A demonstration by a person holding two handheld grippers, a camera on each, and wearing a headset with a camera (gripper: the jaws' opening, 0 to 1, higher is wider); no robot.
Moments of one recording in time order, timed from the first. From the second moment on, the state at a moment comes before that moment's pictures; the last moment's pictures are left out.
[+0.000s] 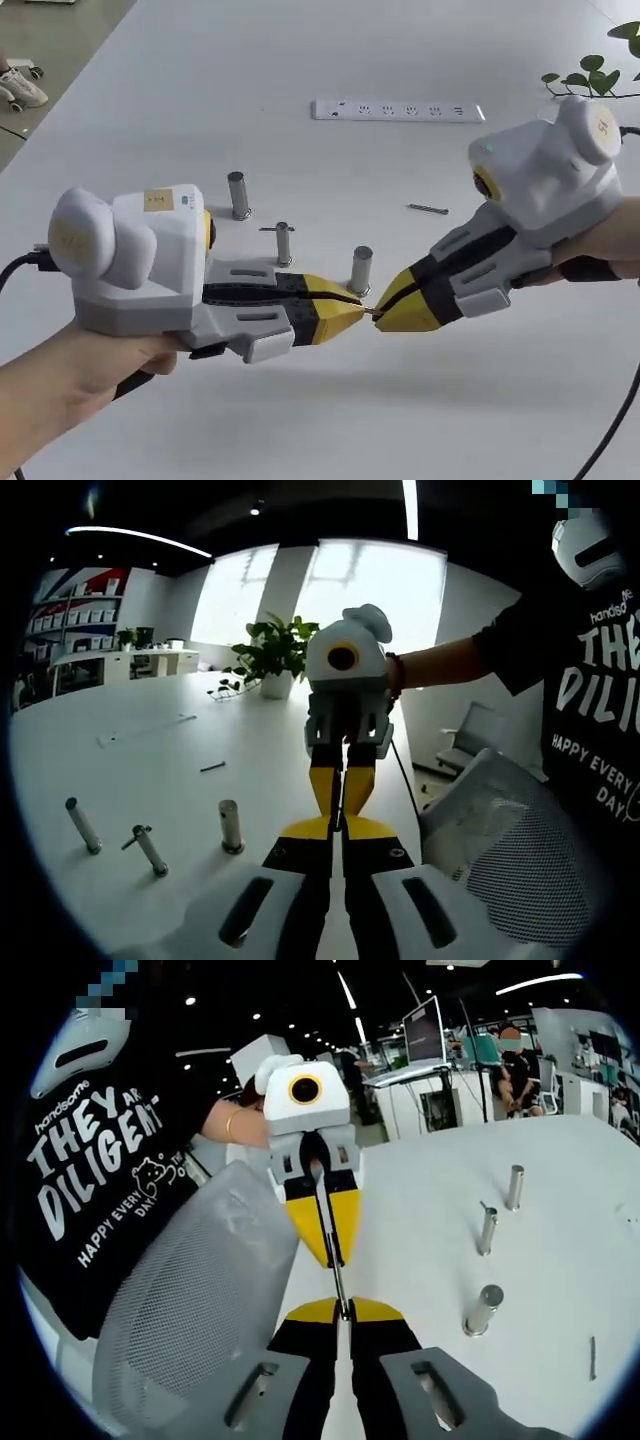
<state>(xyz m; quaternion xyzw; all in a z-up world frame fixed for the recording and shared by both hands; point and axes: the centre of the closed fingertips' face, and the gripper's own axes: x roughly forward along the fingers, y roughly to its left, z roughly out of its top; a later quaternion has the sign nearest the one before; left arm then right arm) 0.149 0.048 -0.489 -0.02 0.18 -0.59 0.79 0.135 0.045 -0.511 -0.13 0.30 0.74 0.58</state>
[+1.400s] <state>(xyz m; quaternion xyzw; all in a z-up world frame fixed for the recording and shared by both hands) 0.213 0.057 -0.542 0.08 0.19 -0.44 0.88 0.211 -0.007 -0.552 -0.37 0.33 0.61 0.62</state>
